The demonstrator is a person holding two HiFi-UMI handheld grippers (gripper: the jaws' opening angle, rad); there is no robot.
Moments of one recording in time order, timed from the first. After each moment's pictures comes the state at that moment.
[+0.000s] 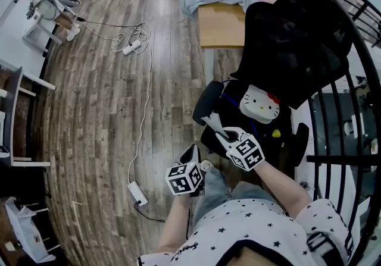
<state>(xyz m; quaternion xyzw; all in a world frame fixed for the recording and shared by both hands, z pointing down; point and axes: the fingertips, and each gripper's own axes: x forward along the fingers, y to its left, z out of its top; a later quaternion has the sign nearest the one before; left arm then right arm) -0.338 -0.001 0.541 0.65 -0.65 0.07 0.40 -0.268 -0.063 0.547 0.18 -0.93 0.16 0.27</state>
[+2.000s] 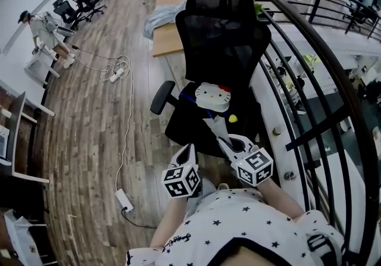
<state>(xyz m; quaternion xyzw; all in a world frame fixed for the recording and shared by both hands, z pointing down) -0.080 0.108 0.446 0.72 -0.63 0.05 0.28 0.019 0.087 0.413 0.29 -0.94 0.14 0.09</state>
